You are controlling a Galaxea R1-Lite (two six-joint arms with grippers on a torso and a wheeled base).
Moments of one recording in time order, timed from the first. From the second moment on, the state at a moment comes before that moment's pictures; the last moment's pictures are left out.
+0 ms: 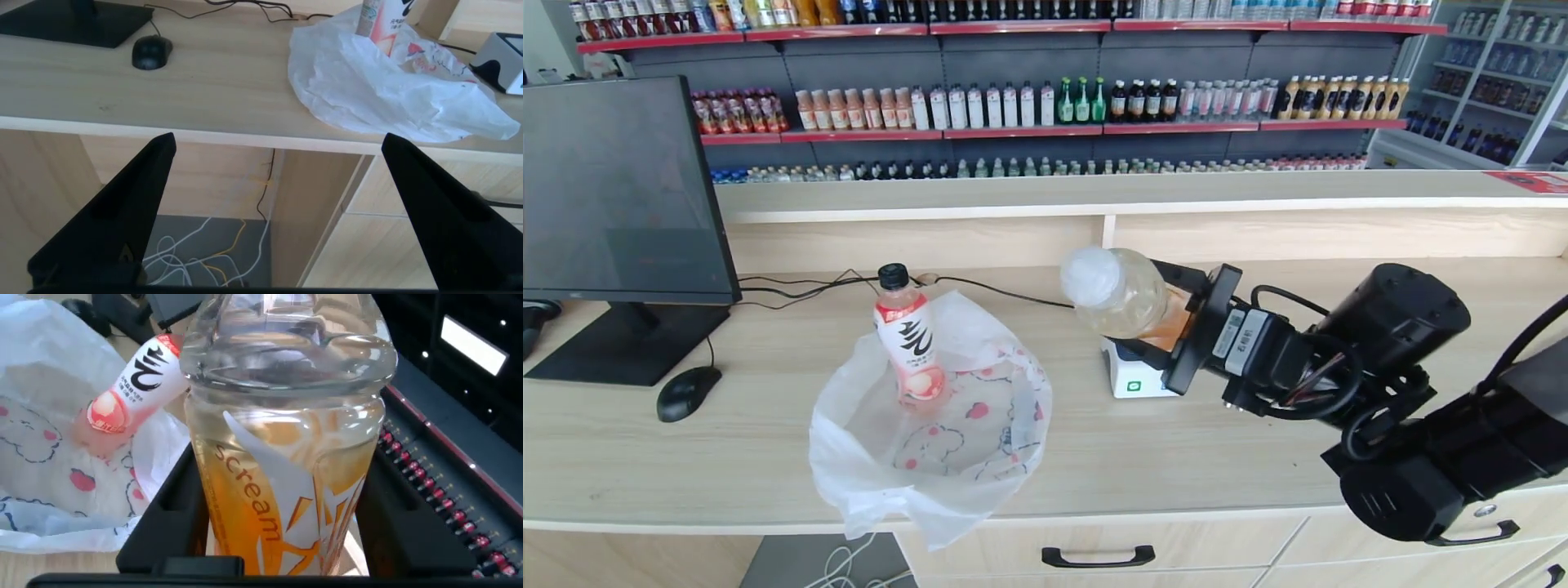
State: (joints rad) left arm 0.00 0.00 0.00 0.00 0.00 -0.02; right arm 0.48 1.96 -0.75 -1.57 0.64 -0.82
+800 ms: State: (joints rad) left arm 0.00 0.00 0.00 0.00 0.00 -0.03; right arm 0.37 2.07 -0.87 -1.57 0.81 -0.93
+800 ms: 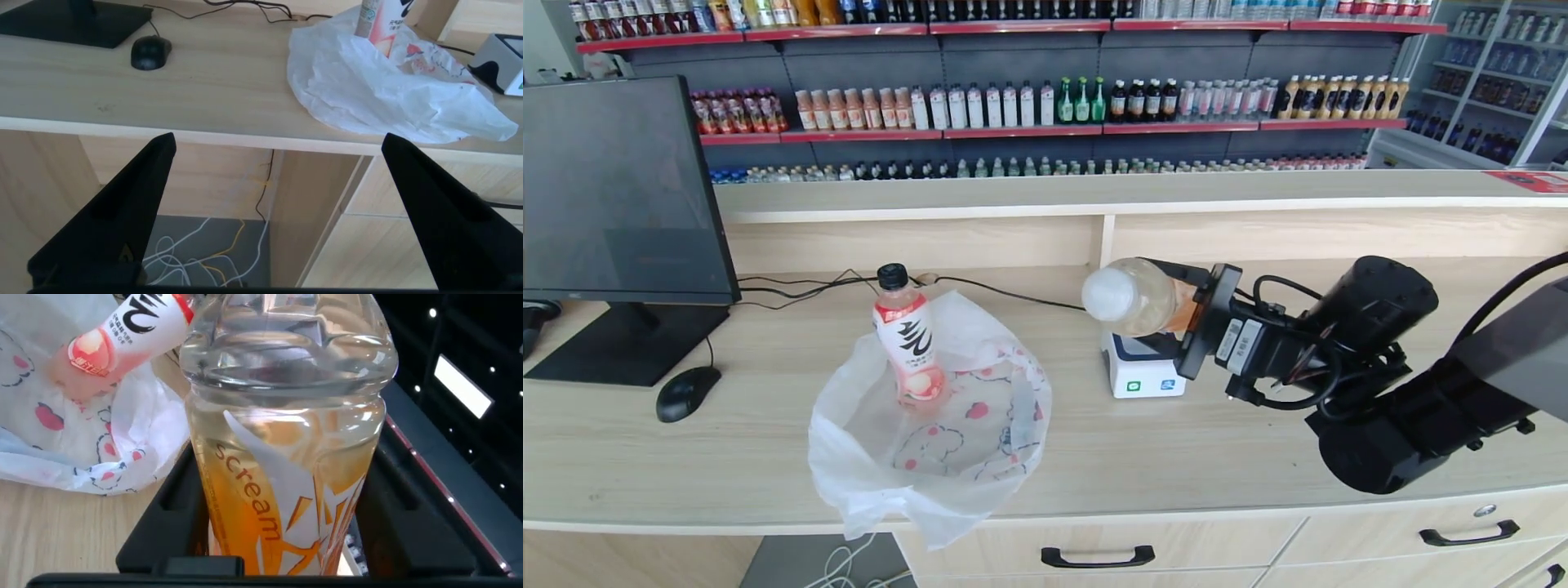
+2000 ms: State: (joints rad) left arm 0.00 0.00 0.00 0.00 0.00 -0.02; right arm 0.37 2.20 -0.99 -1.57 0.83 -0.93
